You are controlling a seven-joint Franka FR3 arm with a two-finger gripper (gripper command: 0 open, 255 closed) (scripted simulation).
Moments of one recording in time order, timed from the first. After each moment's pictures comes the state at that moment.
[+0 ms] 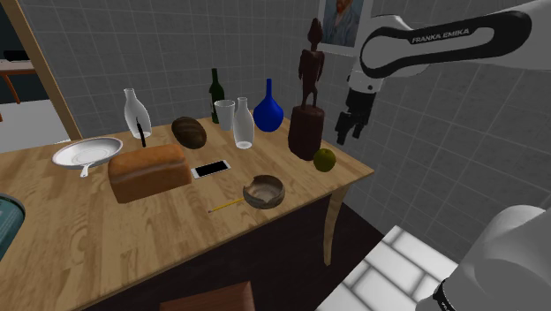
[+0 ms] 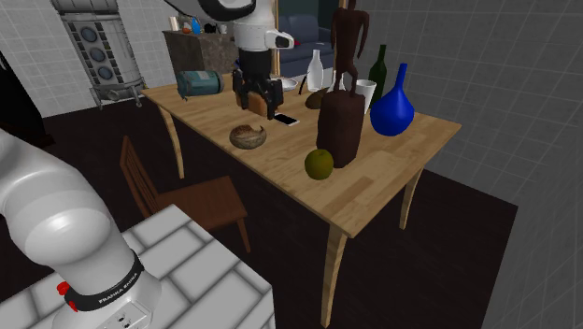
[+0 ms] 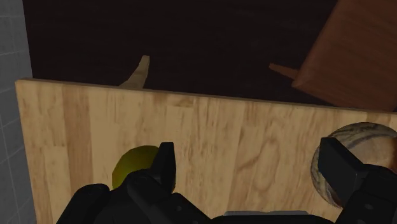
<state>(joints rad) -0.02 -0.38 -0.12 -2.22 0.03 1.85 -0.17</state>
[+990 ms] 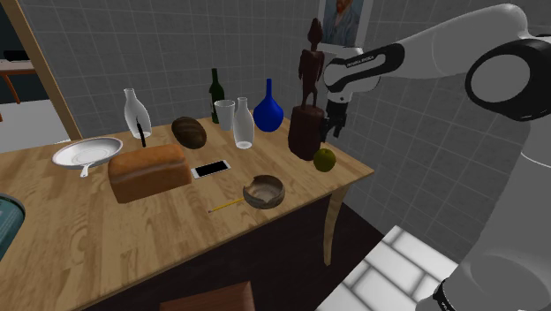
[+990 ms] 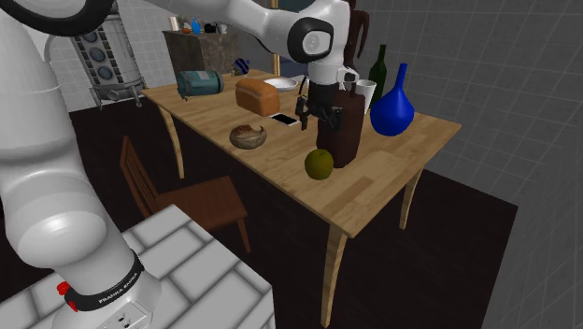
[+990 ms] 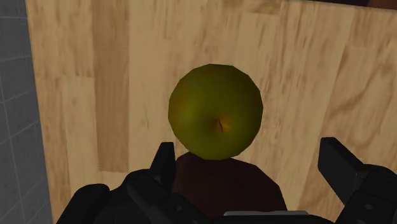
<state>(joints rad) -0.08 0.16 -0.22 -1.84 0.11 1.98 -0.37</state>
